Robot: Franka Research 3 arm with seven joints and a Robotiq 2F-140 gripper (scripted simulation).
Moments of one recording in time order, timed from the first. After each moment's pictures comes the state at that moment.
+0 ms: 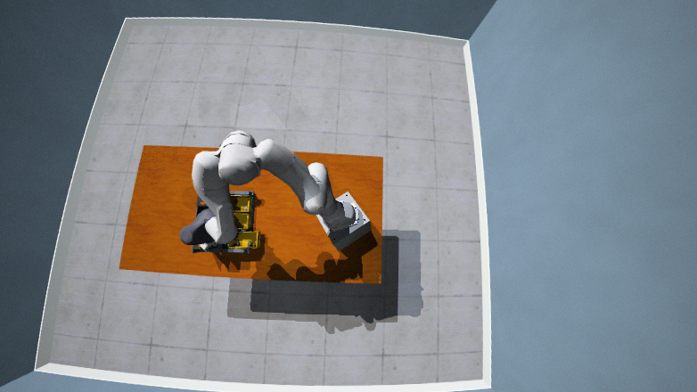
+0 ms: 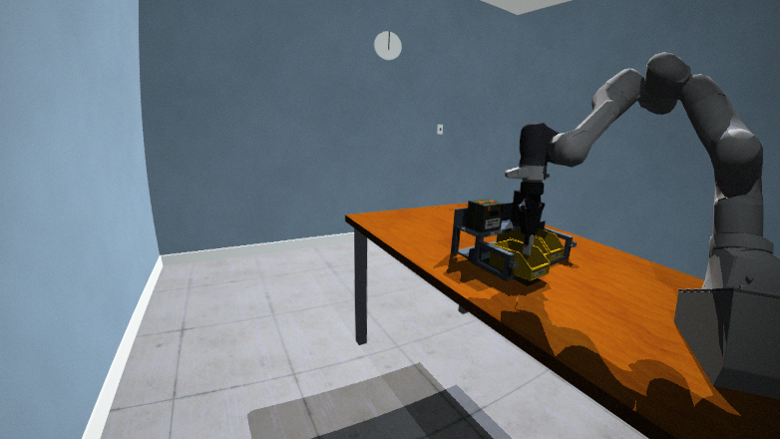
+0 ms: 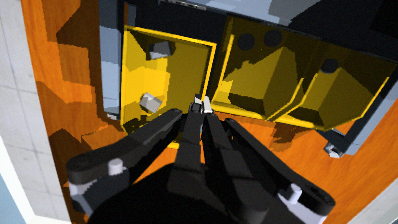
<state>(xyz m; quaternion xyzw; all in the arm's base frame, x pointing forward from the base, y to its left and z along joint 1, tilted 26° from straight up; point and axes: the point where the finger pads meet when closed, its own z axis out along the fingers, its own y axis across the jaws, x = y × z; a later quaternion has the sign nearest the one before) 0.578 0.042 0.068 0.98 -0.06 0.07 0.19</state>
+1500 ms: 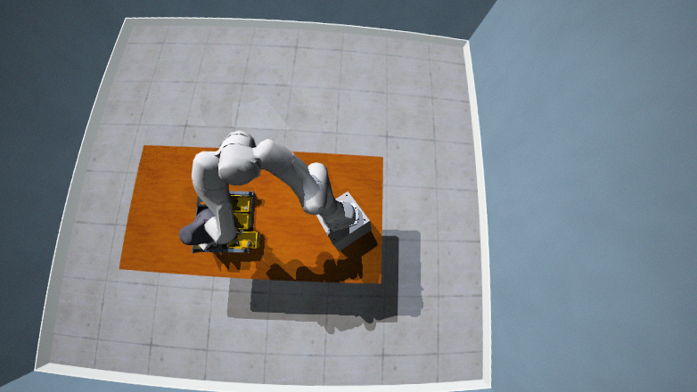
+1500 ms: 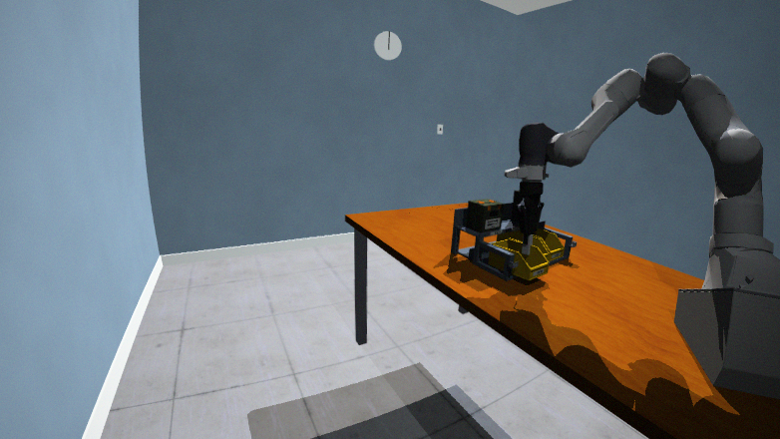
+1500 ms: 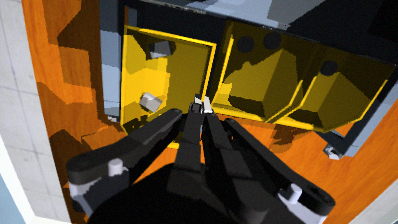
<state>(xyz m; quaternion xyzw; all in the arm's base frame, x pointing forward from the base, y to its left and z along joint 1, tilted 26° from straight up) 0.582 0.043 0.069 0.98 -0.06 0.07 0.19</state>
